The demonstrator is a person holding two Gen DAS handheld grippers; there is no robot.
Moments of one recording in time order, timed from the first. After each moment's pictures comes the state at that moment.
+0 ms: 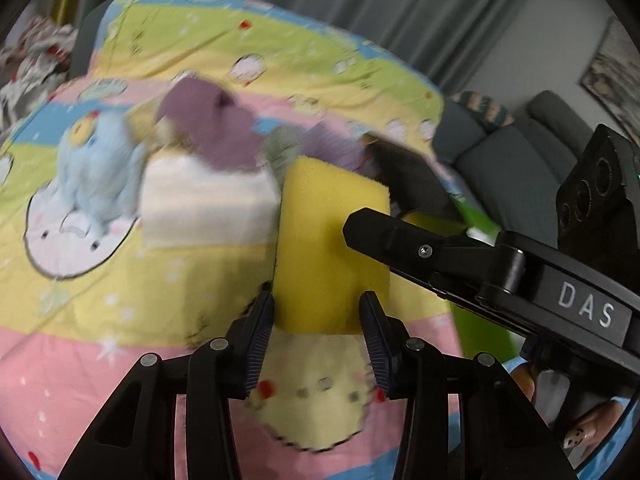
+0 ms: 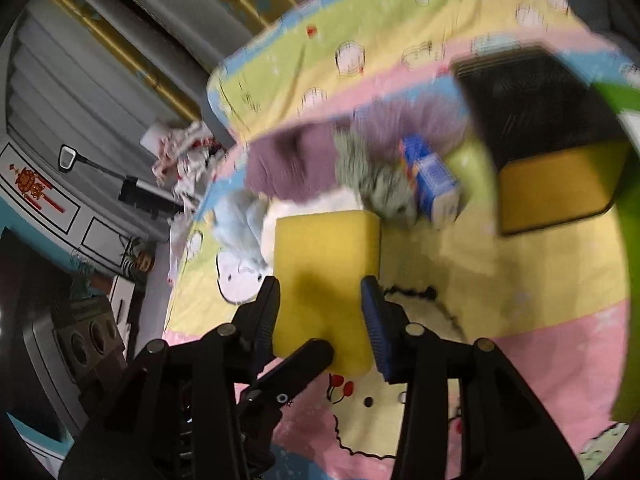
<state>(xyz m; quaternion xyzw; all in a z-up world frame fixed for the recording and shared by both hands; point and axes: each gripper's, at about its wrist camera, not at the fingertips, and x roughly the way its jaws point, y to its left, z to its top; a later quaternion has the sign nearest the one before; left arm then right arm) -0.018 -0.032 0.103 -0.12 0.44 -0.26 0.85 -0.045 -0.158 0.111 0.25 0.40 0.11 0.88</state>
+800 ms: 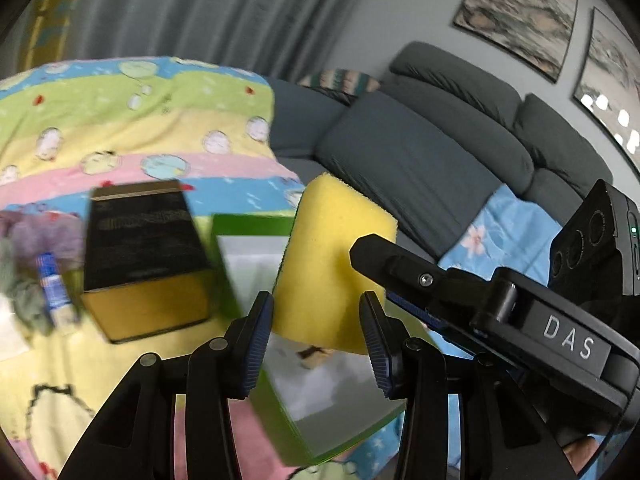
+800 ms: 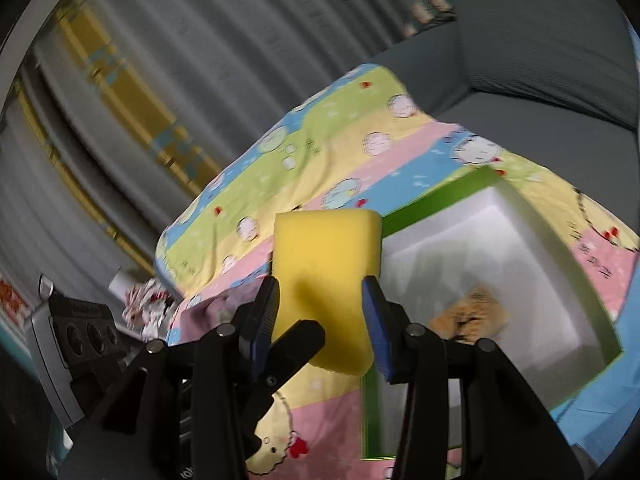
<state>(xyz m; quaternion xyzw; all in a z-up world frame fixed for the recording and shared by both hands) -0.043 -0.256 0.153 -0.05 0.37 -0.45 0.81 -0.156 -0.357 0.153 0.34 0.23 -0.08 0.91</state>
